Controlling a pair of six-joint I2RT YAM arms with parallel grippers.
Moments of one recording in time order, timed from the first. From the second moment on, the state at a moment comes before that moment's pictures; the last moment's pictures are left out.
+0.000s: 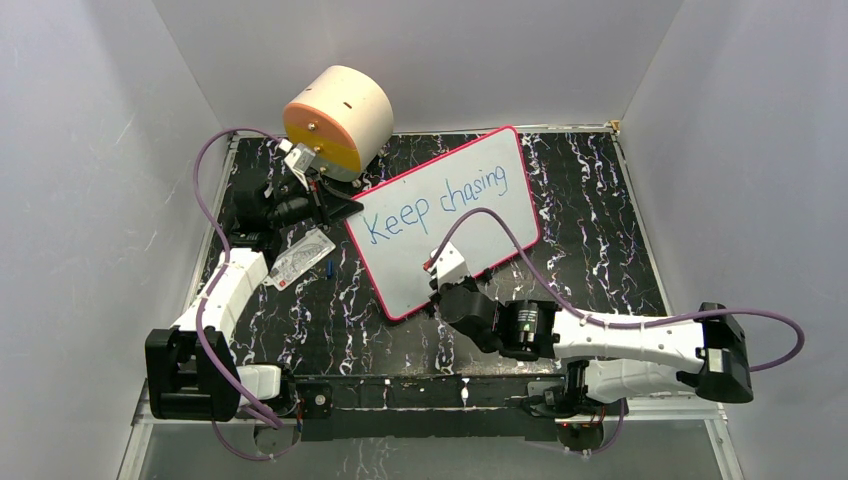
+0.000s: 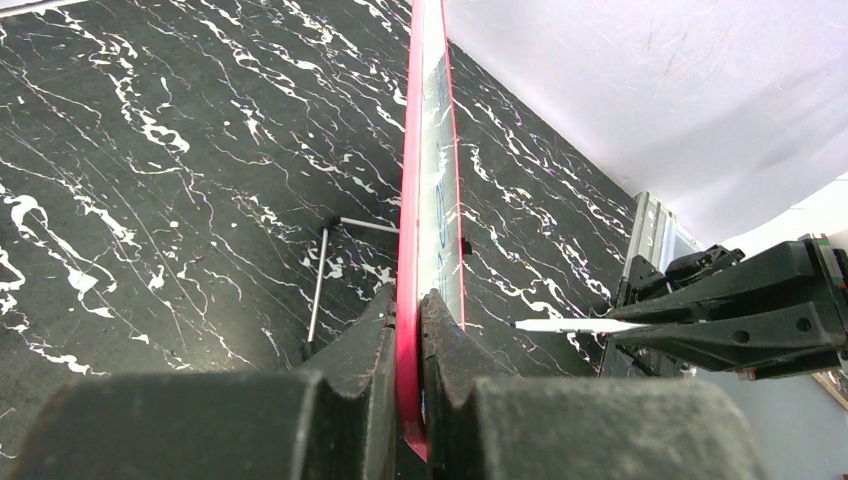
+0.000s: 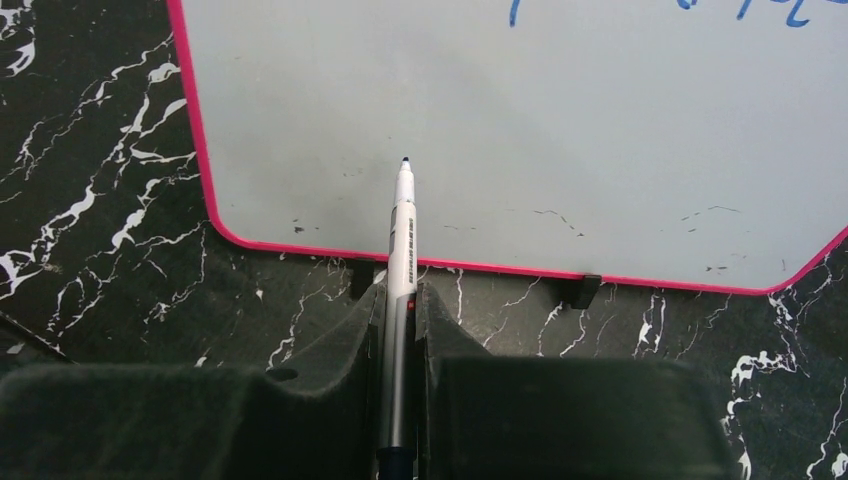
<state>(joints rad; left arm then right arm) -0.05 1.25 0.84 0.21 1.02 -0.29 1.37 1.12 0.82 -0.32 0.72 0.27</state>
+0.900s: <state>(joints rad) -0.07 1.25 0.84 0.20 0.99 -0.28 1.40 1.30 0.86 -0.22 0.80 0.31</state>
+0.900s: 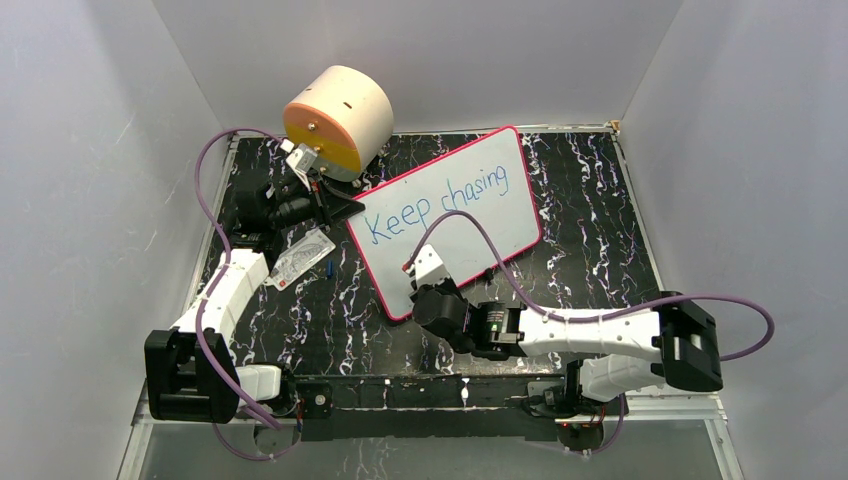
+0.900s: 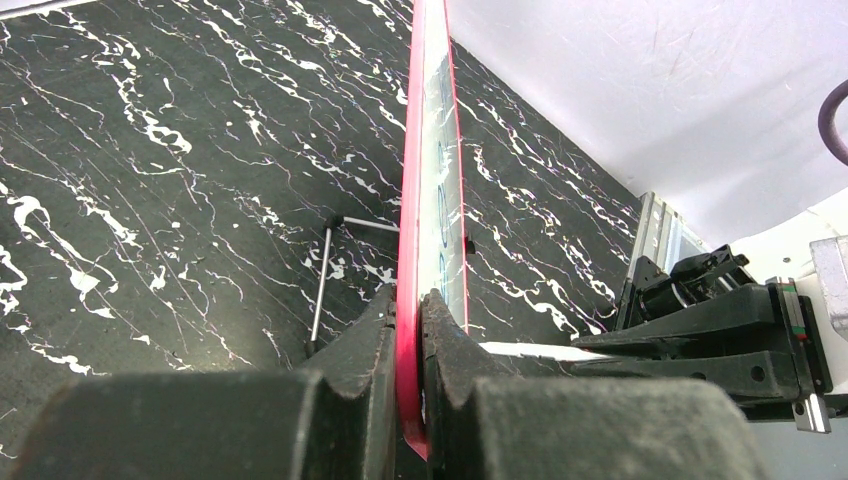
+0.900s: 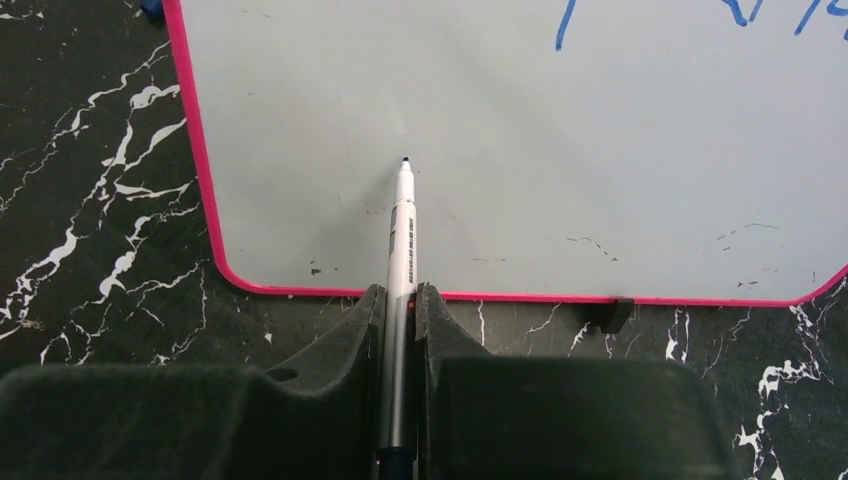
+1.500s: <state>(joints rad) -0.07 1.25 0.84 0.20 0.99 -0.28 1.40 1.36 0.92 -0.19 0.80 0.26</state>
